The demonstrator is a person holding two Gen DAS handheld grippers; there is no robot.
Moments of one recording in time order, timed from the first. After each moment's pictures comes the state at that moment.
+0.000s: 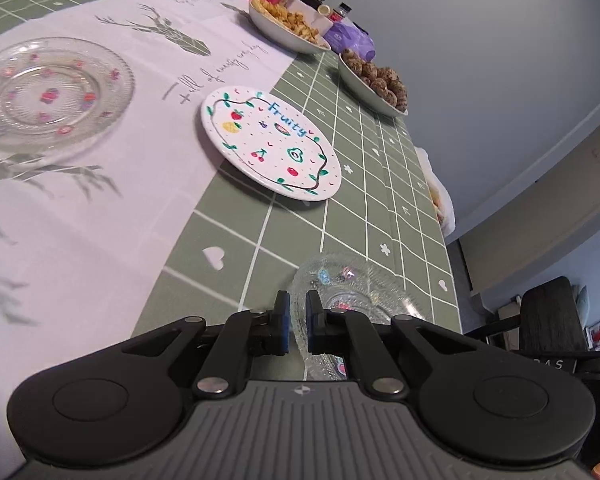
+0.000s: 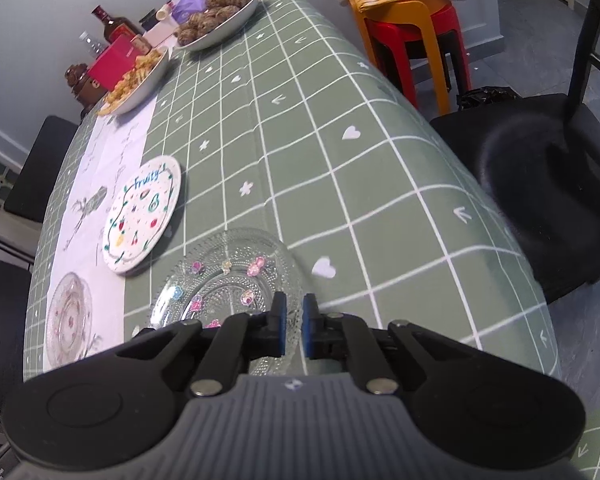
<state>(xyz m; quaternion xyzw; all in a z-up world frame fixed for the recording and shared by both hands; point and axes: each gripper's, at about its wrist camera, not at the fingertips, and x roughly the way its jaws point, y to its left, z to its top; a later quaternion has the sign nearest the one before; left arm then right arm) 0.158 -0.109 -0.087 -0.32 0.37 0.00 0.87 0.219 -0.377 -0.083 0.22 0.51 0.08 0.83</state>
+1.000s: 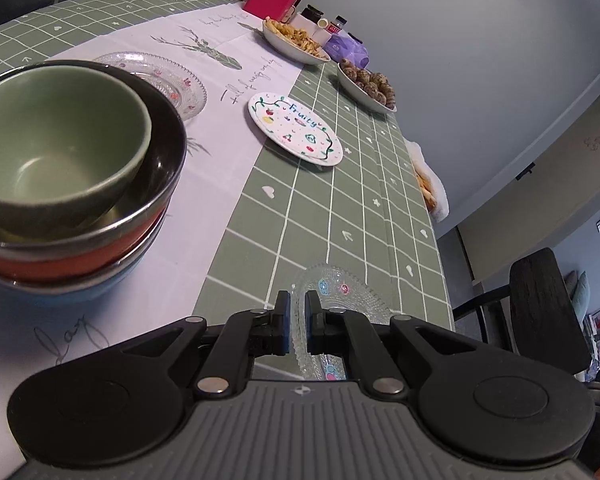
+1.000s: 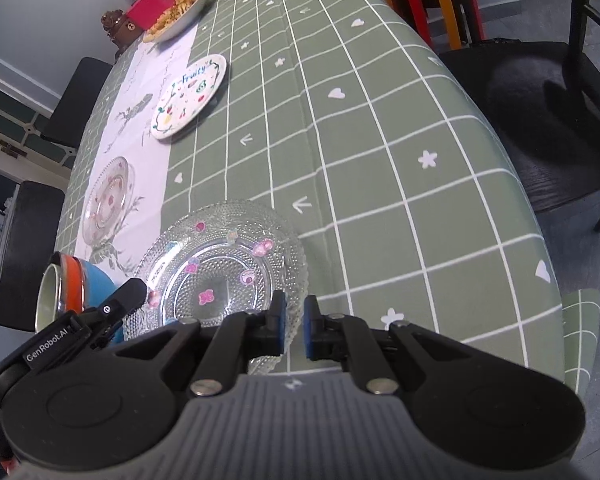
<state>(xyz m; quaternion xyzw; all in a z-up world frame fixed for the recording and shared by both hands) 0.044 -0.099 -0.053 -0.30 0.37 0.00 0.88 0.092 -0.373 -0.073 0.22 0.56 0.13 0.79</state>
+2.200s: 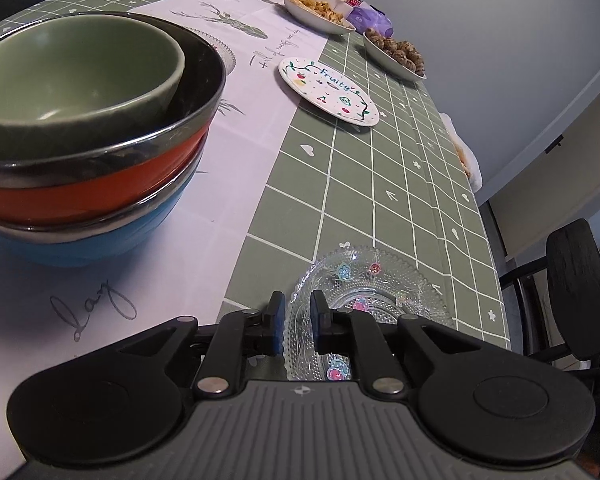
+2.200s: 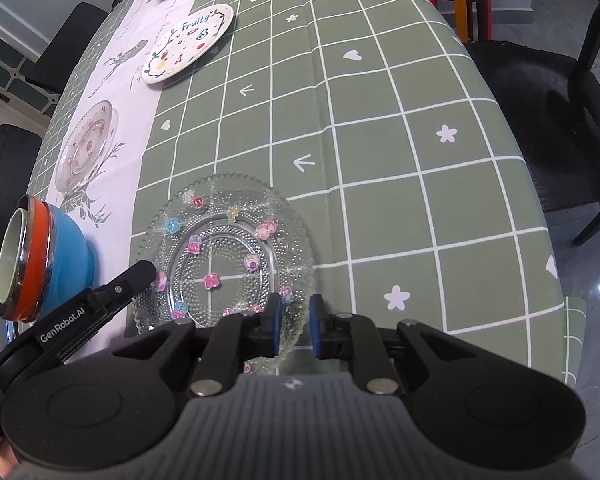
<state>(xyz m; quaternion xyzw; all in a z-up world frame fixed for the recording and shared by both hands) 0.039 -0.101 -0.077 -0.26 0.41 0.03 0.87 0.092 -0.341 -0.089 0.14 0.59 0.13 0.79</state>
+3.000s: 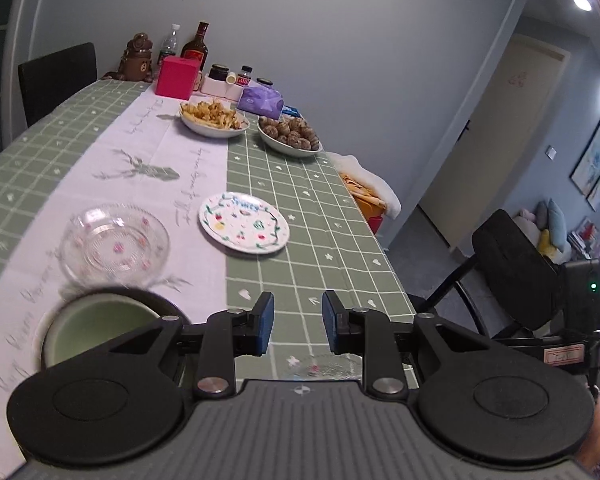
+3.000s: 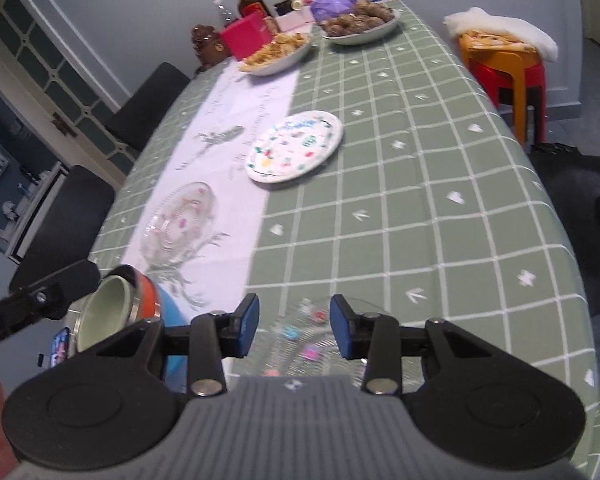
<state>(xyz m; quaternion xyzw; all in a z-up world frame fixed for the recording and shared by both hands) 0.042 -0.048 0.064 -0.15 0.33 -0.11 0.93 0.102 -0.299 -0.015 0.15 0.45 0.21 0.85</state>
